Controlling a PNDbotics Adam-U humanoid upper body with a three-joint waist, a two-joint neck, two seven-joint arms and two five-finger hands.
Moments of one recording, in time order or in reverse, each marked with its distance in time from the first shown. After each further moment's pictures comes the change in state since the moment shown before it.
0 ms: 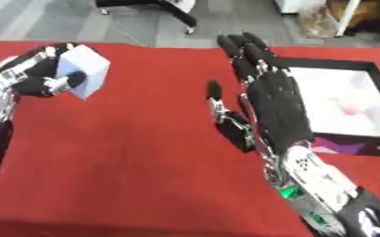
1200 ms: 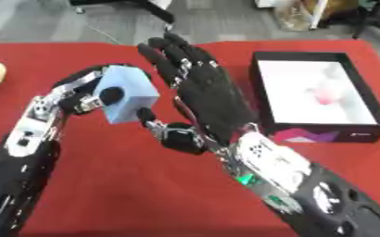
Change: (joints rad) left arm 0.003 -0.155 -0.100 -0.072 0.072 0.101 -0.056; right arm -0.048 0.030 0.072 0.000 0.015 -0.011 0.102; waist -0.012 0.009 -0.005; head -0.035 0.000
